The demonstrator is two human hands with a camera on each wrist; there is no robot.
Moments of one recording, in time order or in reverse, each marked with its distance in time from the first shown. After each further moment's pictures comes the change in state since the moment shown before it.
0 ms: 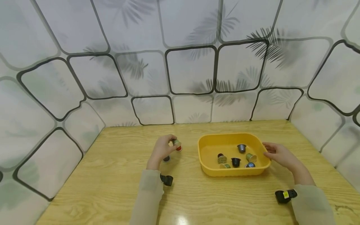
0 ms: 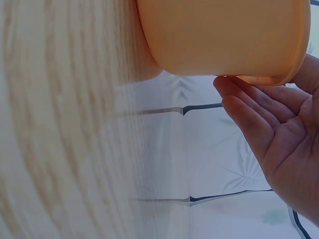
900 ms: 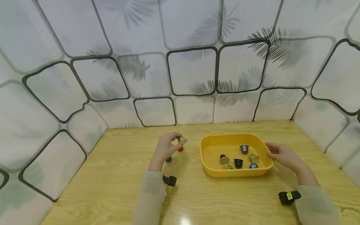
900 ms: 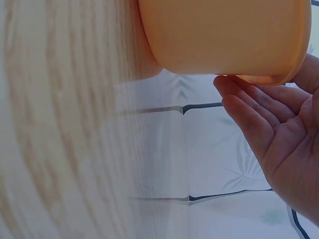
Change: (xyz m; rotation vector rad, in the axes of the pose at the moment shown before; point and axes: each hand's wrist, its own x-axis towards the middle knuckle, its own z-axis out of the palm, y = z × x) left_hand 0.000 0.022 -0.010 -0.047 0.116 0.175; right_hand -0.002 -0.003 0.000 -0.010 0.002 -0.009
